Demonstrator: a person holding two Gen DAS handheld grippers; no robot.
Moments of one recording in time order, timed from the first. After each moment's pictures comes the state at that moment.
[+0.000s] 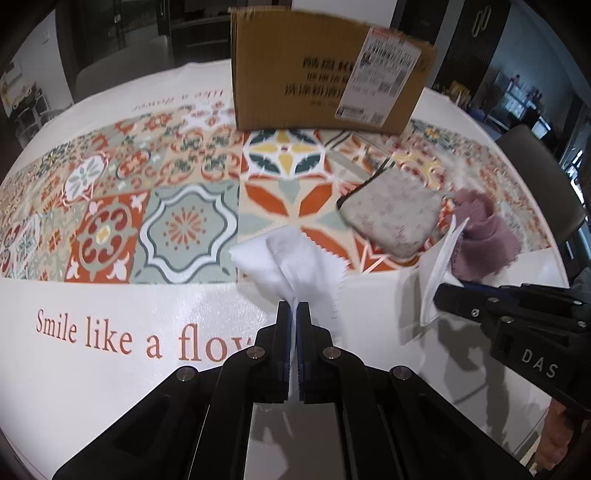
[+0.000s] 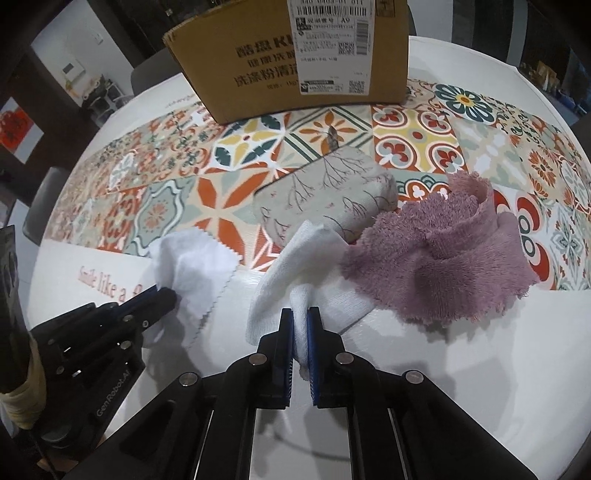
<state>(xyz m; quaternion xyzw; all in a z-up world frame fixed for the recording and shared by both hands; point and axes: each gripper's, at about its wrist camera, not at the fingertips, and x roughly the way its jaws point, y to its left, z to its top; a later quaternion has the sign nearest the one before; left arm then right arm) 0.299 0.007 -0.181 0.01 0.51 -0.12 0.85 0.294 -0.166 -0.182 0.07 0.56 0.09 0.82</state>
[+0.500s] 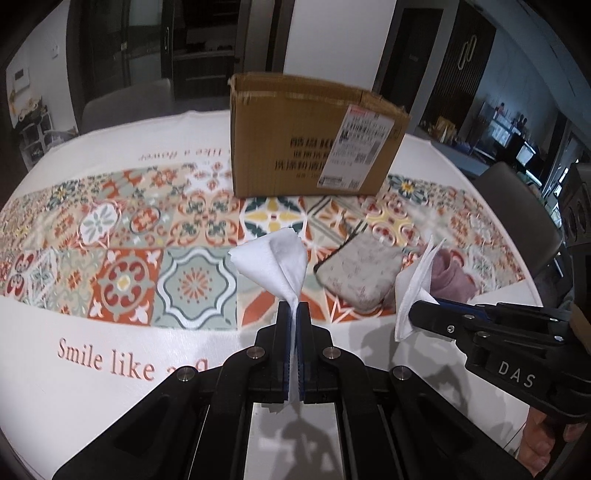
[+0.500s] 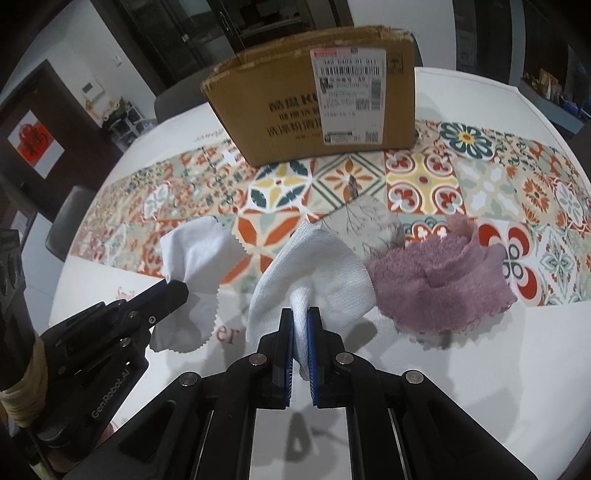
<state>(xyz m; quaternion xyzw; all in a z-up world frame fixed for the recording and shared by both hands) 0.291 0.011 -0.119 -0.01 0.44 -0.14 0.89 0.286 -0.165 -0.133 0.10 0.52 0.11 0.84</state>
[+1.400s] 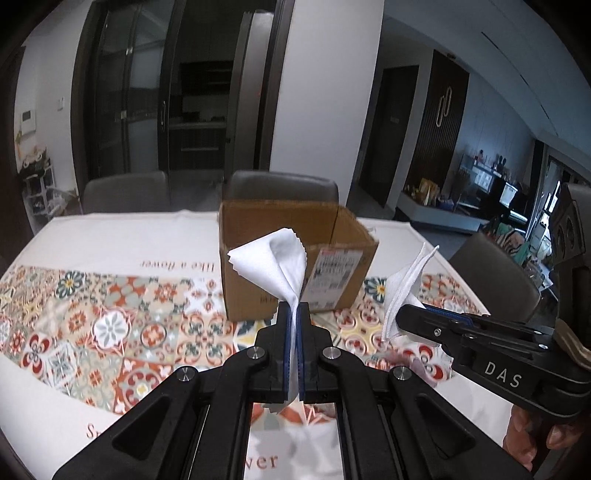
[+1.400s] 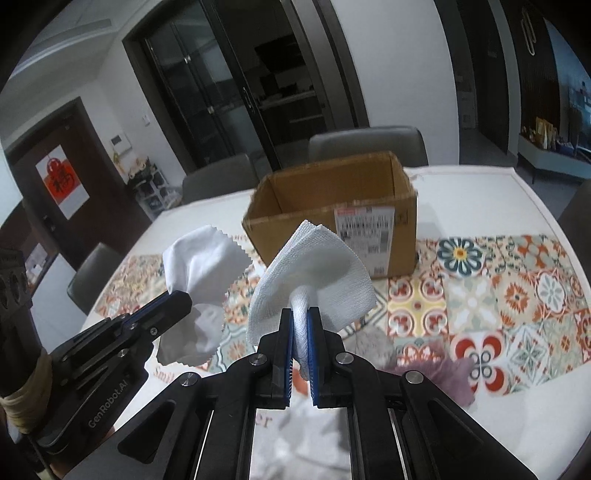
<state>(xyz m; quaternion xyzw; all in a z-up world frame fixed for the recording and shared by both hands) 0.311 0.004 -0.016 -0.02 0.30 -0.15 0.94 0.303 -0.177 -0.026 0.11 0.38 0.13 0.91</state>
